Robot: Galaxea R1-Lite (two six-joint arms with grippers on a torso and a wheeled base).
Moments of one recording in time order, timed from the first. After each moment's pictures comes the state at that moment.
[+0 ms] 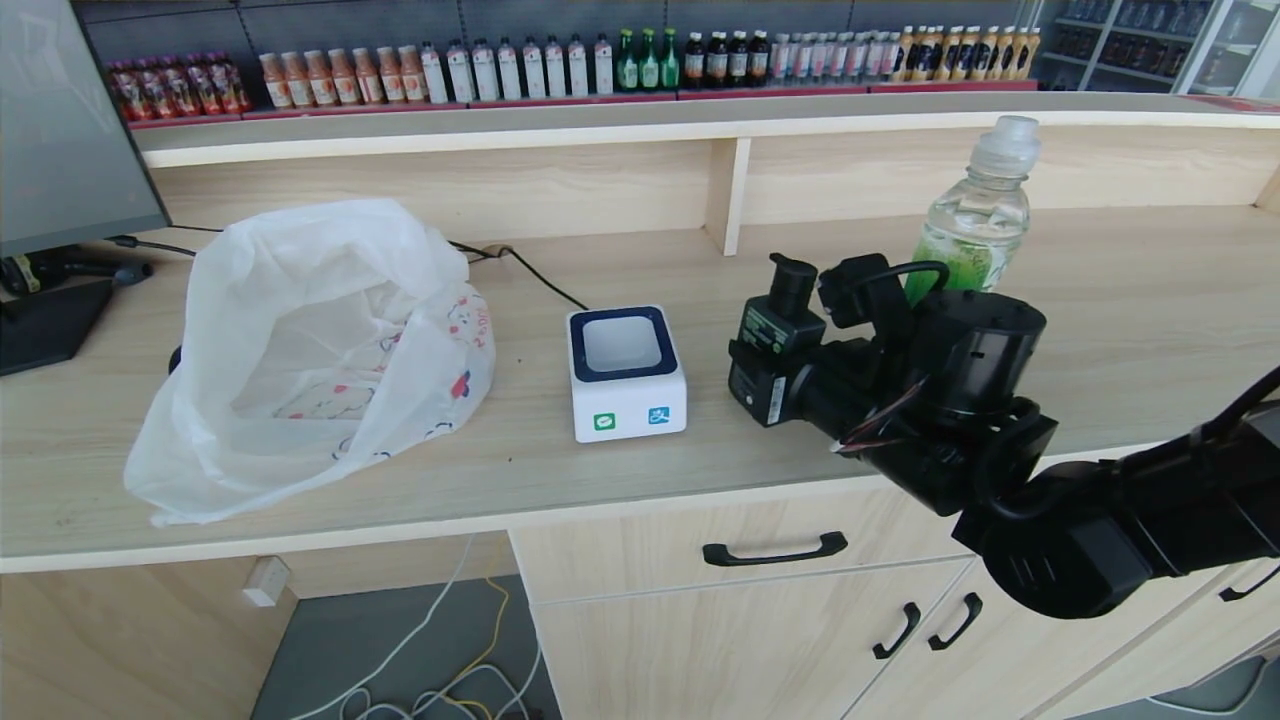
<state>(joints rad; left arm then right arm) 0.00 0.00 0.00 0.00 0.00 0.00 0.57 1.92 -0.92 -1.03 -0.11 -0.01</state>
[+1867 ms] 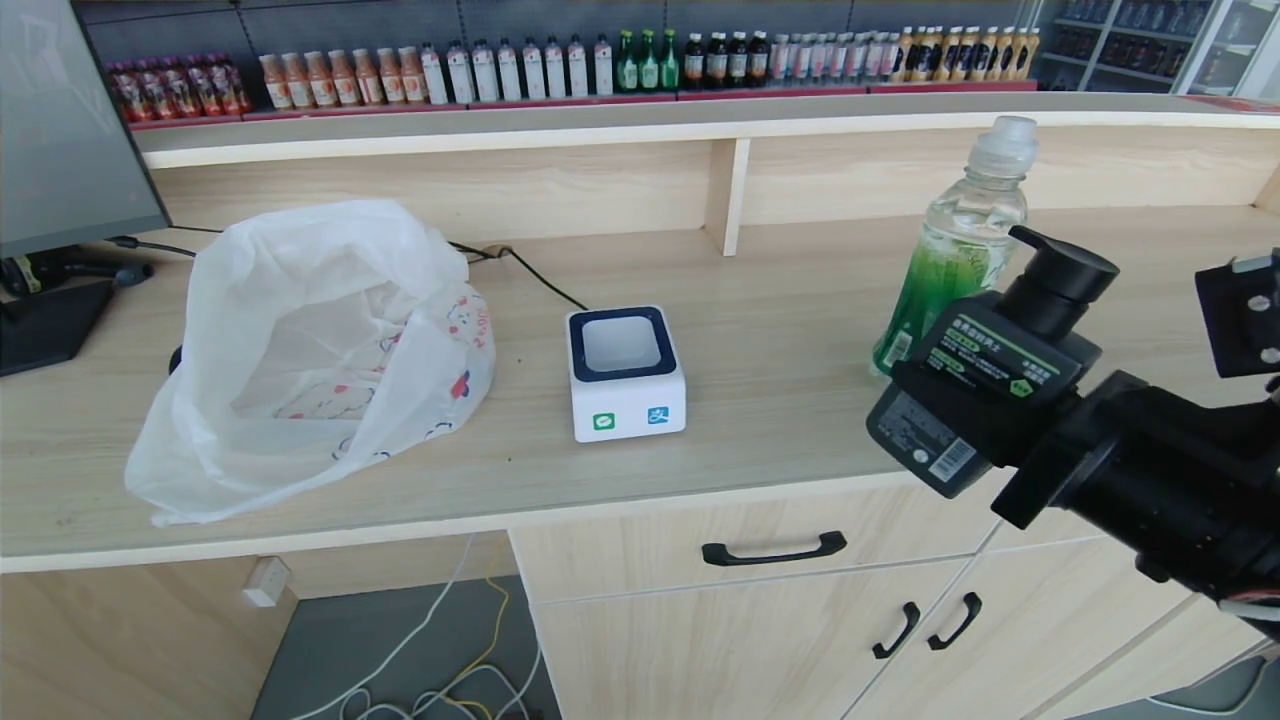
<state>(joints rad) 0.00 0.00 0.00 0.00 0.00 0.00 0.57 1.37 -0.44 -1.07 0.05 0.04</state>
